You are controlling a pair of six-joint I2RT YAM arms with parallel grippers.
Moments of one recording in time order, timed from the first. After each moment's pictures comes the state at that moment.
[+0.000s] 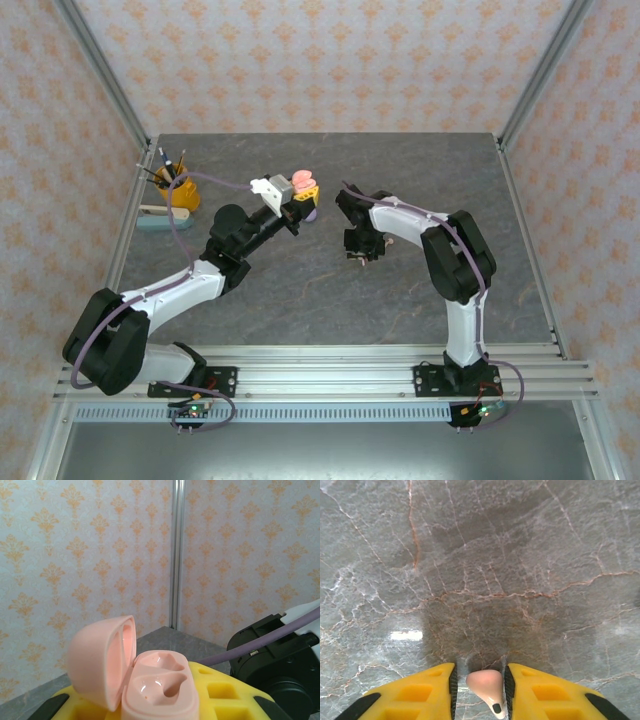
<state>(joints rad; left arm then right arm) -0.51 1.33 0.69 0.82 0.27 -0.06 0.57 2.00 1.40 -0.88 0.00 0.62</state>
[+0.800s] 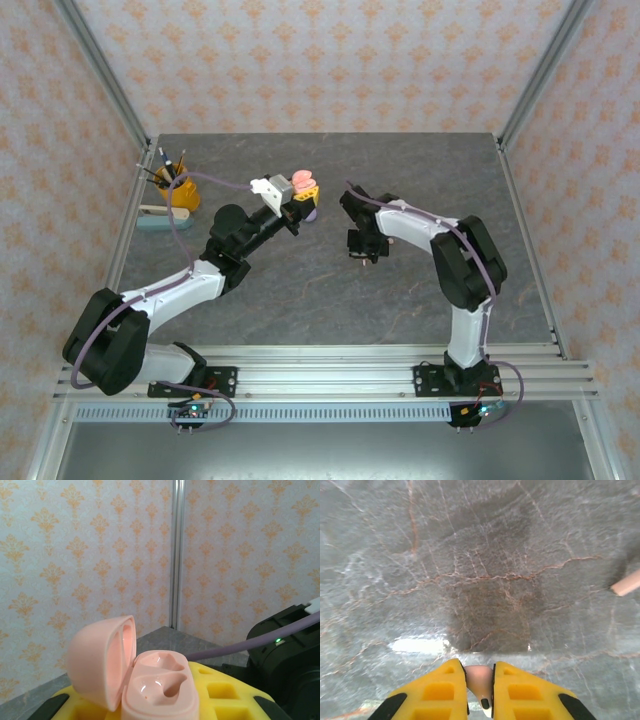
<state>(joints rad) -0.51 1.33 0.69 0.82 0.27 -0.06 0.57 1.90 1.32 -0.84 0.01 0.62</state>
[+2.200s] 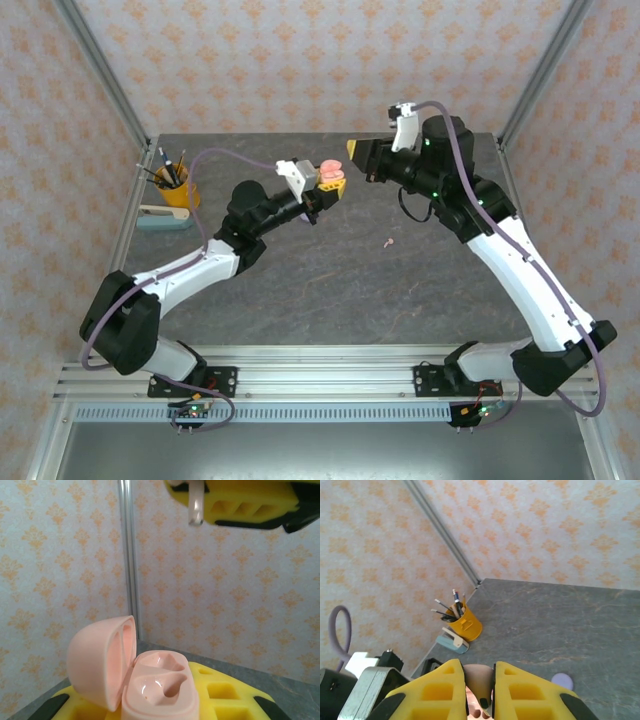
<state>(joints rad) -0.55 1.46 0.94 0.71 0.44 -0.04 0.56 1.30 1.58 -0.51 -0.25 0.41</state>
